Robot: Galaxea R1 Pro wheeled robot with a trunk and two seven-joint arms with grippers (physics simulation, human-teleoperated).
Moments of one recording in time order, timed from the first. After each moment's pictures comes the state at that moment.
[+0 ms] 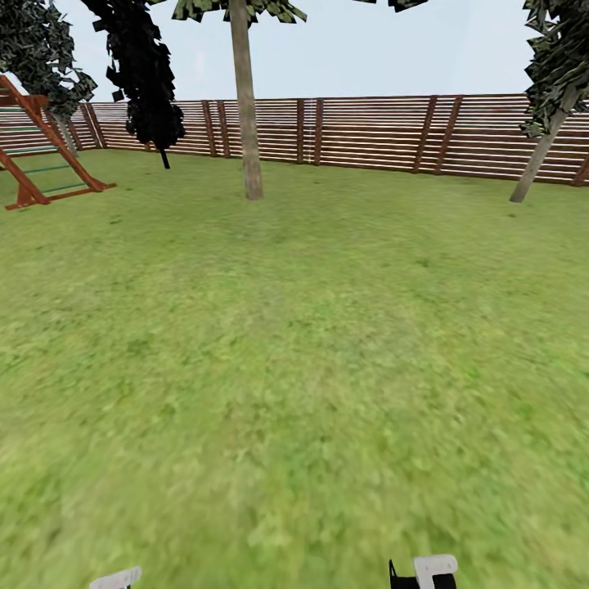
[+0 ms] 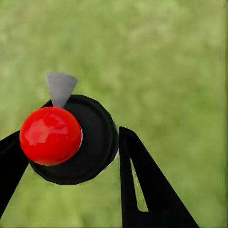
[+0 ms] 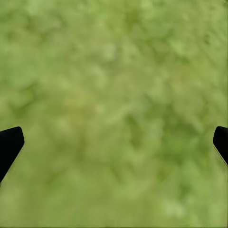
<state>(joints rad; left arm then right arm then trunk) -0.33 0.18 -0.11 -0.12 0.36 -0.46 0.02 -0.40 -0.02 0.41 -0.03 -0.21 -0.58 -0.23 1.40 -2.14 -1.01</state>
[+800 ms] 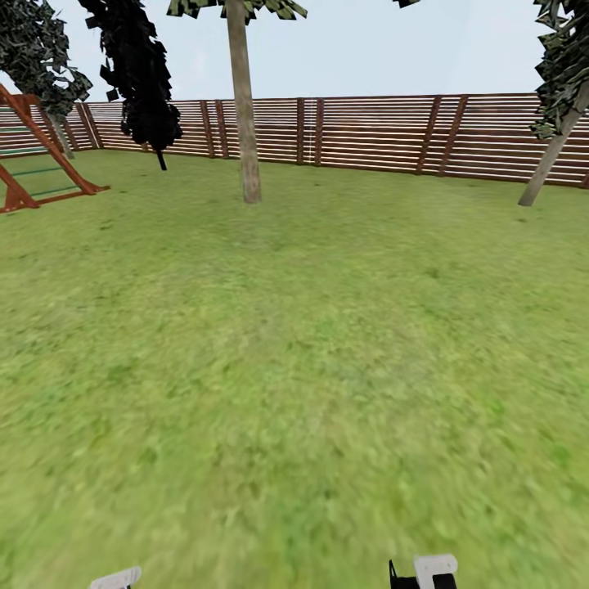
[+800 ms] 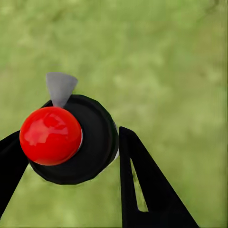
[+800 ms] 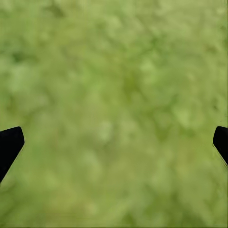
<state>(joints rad) -0.33 0.18 -0.11 -0.12 0.37 -0.46 0.02 -0.40 -0.02 0.41 -0.03 -0.21 -0.58 -0.23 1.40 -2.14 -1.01</state>
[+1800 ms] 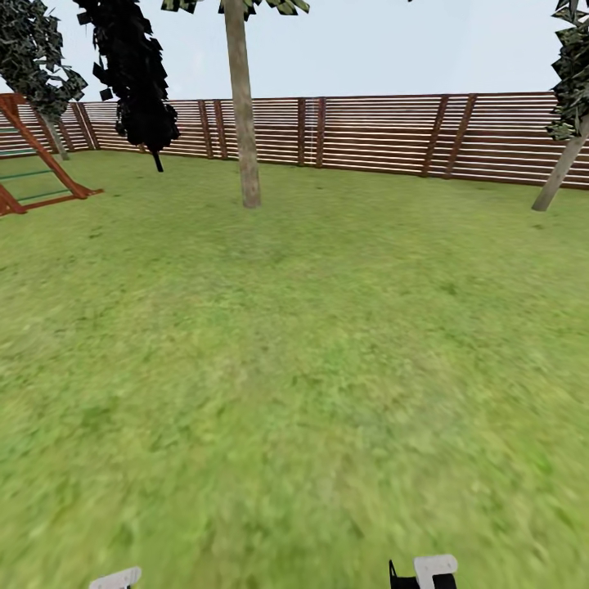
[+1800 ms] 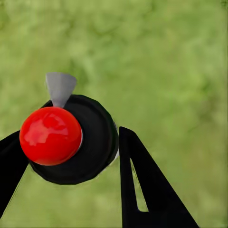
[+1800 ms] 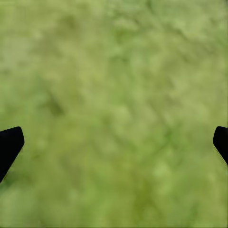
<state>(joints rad) -0.33 0.18 -0.11 -0.12 0.36 -0.46 0.02 -0.40 -0.02 0.41 -0.03 -0.21 -0.58 -0.23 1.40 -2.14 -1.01</state>
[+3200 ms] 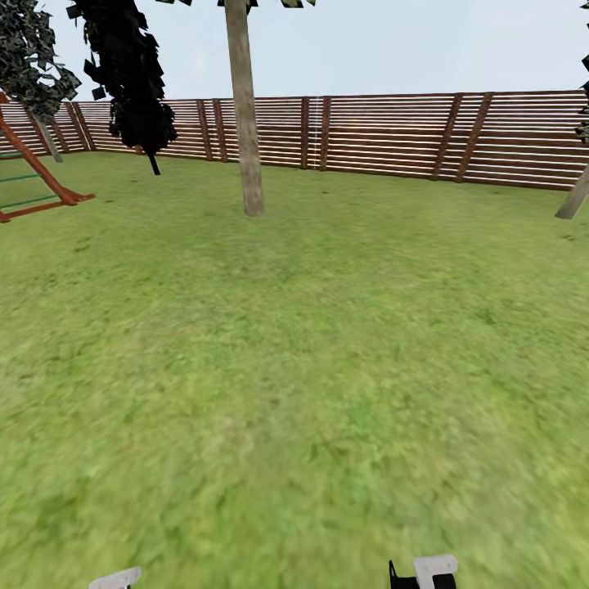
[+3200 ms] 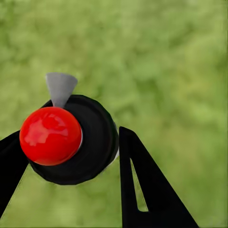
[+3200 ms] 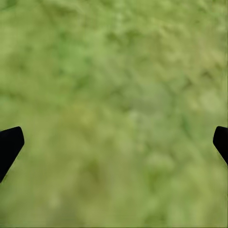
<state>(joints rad) -0.33 0.18 -0.11 -0.12 0.36 -0.46 0.02 -0.40 -0.02 0.41 -0.03 -0.21 -0.58 -0.23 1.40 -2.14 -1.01</state>
